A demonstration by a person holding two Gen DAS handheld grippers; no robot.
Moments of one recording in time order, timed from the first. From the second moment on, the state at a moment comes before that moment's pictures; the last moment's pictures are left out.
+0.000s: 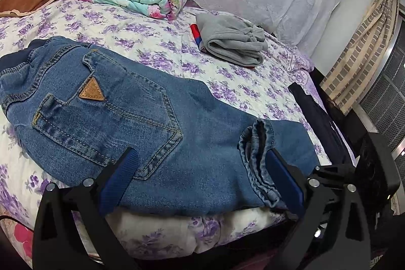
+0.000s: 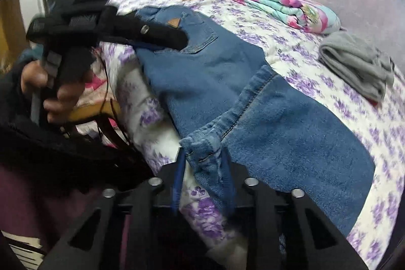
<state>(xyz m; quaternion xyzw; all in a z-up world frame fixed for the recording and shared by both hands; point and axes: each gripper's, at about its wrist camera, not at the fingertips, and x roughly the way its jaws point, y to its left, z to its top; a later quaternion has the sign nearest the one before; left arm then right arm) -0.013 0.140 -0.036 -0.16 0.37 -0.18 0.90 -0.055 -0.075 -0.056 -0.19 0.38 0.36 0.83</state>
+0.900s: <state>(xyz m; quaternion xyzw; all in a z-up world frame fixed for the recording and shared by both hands) -0.020 0.147 -0.035 -0.17 0.37 -0.18 0.90 -0.027 -0.102 0.003 -0.01 0.32 0.41 0.85</state>
